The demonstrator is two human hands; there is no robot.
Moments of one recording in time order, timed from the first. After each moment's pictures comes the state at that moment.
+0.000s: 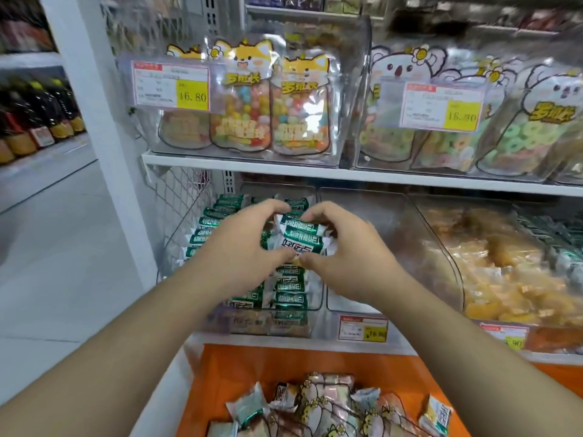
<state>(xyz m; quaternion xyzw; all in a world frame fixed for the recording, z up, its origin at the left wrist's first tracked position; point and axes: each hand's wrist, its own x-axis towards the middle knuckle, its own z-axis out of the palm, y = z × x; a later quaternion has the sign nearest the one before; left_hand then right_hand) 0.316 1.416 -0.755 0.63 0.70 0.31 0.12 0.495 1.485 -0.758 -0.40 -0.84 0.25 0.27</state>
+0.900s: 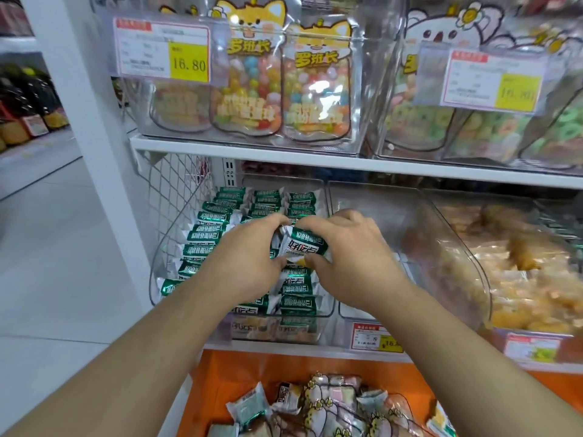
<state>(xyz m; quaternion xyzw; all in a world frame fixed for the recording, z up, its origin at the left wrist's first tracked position) 0.306 1.446 -0.791 0.61 0.75 0.22 0.13 0.477 1.511 -0.792 -0.40 -0.90 0.02 0.17</state>
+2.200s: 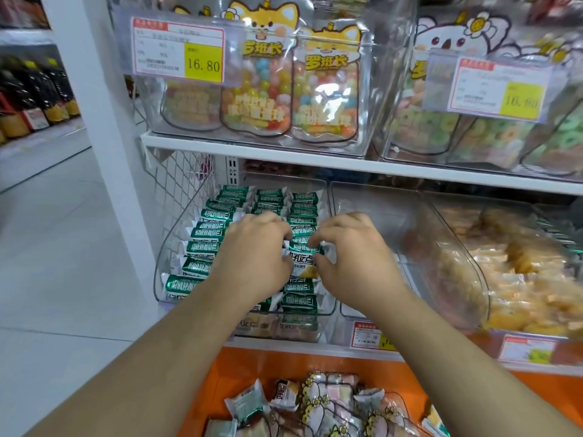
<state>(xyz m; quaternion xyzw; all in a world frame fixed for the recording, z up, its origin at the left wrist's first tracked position) 0.307 1.453 -0.806 0.64 0.74 0.21 -0.01 0.477 1.515 -0.810 -0.42 -0.88 0.02 0.24</state>
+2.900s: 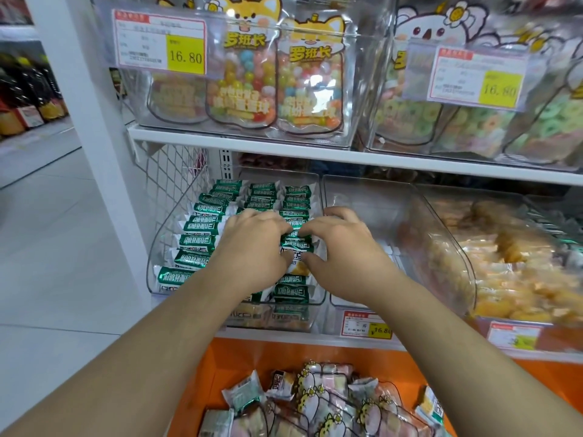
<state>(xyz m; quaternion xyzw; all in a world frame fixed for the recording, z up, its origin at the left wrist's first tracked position) 0.314 1.458 -0.804 0.66 0.74 0.15 0.02 0.484 1.514 -0.800 -0.39 -0.90 0.07 0.17</state>
